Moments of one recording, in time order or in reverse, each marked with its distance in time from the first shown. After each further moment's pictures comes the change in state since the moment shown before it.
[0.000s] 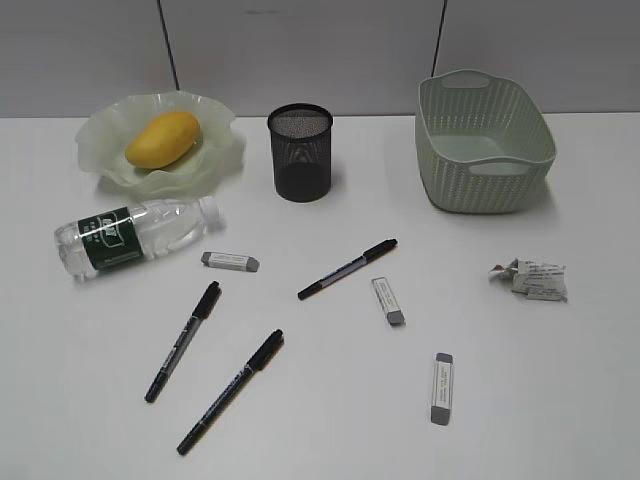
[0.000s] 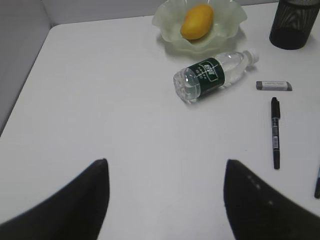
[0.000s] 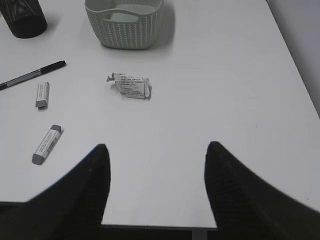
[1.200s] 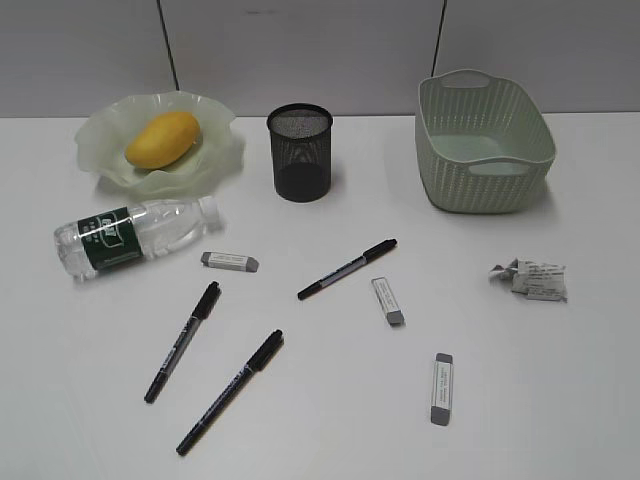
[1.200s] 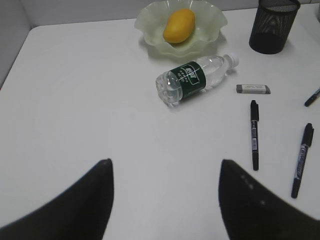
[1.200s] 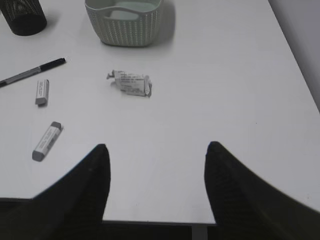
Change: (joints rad) left arm -0.013 -0.001 0.000 -0.056 -0.006 0.002; right arm 0.000 0.025 -0.001 0.001 0.002 0.000
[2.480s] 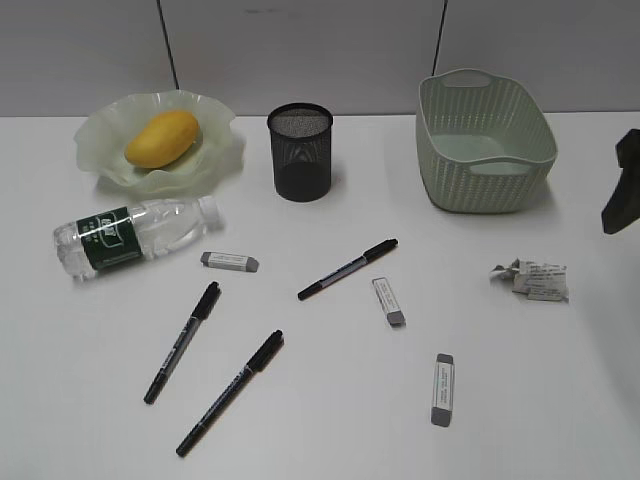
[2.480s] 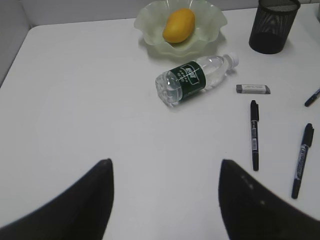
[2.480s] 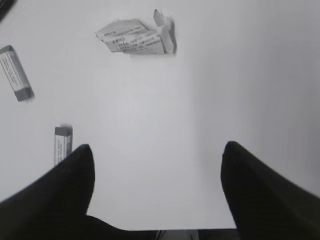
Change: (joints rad) left arm 0.000 0.000 0.000 -0.001 -0.001 0.000; right arm 0.001 1.404 -0.501 0.106 -0.087 0.151
